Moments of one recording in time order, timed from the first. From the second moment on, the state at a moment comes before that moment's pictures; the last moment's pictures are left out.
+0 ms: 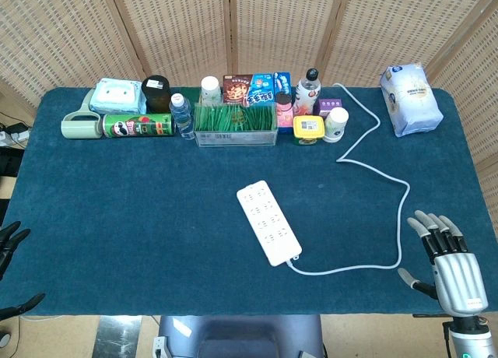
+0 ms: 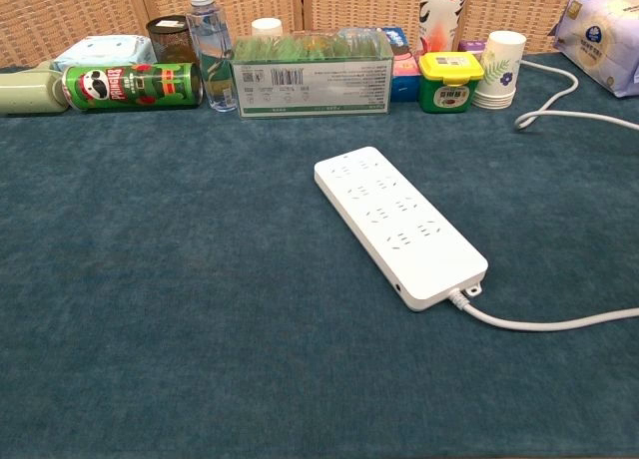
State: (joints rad) left arm 0.06 -0.84 0.11 -1.87 1.75 1.64 -0.12; right arm 0.02 -1.15 0.04 -1.70 -1.71 1.66 -0.09
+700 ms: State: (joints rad) left arm 0.07 -0.83 0.10 -1.87 1.75 1.67 -0.17; right arm 0.07 -1.18 0.04 -1.70 -1.72 1.58 -0.08
